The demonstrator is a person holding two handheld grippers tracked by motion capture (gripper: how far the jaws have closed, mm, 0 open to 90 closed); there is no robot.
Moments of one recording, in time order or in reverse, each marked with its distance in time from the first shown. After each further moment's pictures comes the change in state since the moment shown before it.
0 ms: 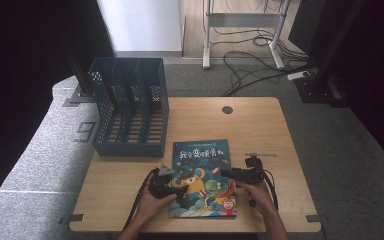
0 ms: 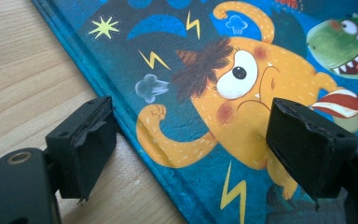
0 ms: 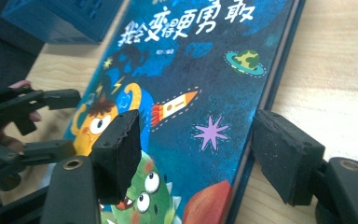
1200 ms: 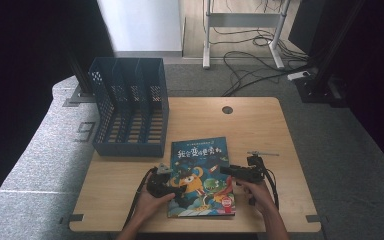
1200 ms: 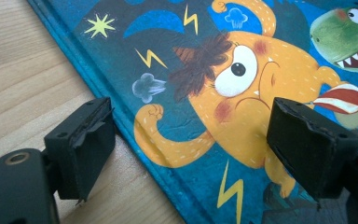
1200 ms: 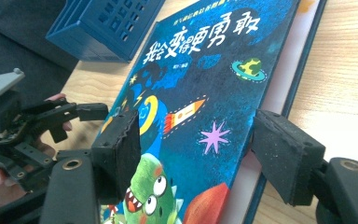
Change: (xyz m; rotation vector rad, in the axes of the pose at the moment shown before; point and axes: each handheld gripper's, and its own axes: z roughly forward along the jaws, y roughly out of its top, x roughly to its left) left arm 0.006 0.001 -0.004 0.016 -0.017 -0.008; right arm -0.002 0.004 -0.003 -0.060 0.099 0.011
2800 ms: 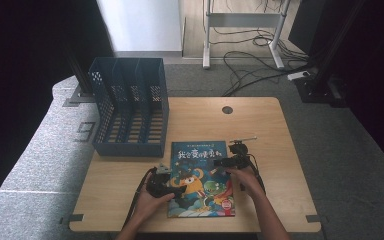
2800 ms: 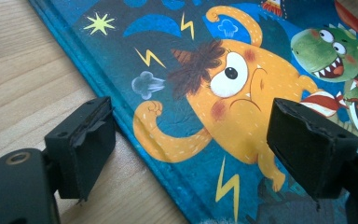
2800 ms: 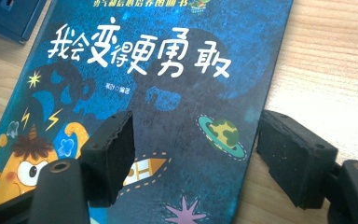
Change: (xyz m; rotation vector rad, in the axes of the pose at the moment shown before) left arm 0.000 -0.001 -0.001 0.008 -0.009 -0.008; right arm 0.006 0.038 0.055 0.199 -0.330 -0.062
